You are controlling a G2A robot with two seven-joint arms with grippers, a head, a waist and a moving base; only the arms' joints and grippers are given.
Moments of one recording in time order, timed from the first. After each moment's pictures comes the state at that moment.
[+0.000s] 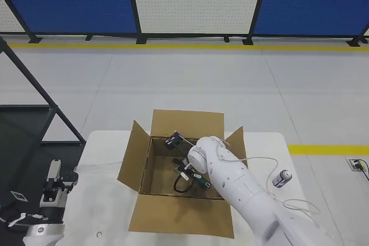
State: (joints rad) left arm 1.52 -1.29 -1.83 -1.96 -0.10 -0.12 -0.06; right arm -0.10 -1.75 0.49 -0.38 -0.82 -0.21 0.81
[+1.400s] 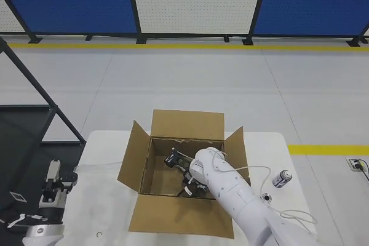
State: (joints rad) left arm 1.52 -1.29 -1.83 -1.97 -0.09 -0.12 -0.05; right arm -0.13 -1.80 0.49 -0.25 -0.94 -0.37 0.77
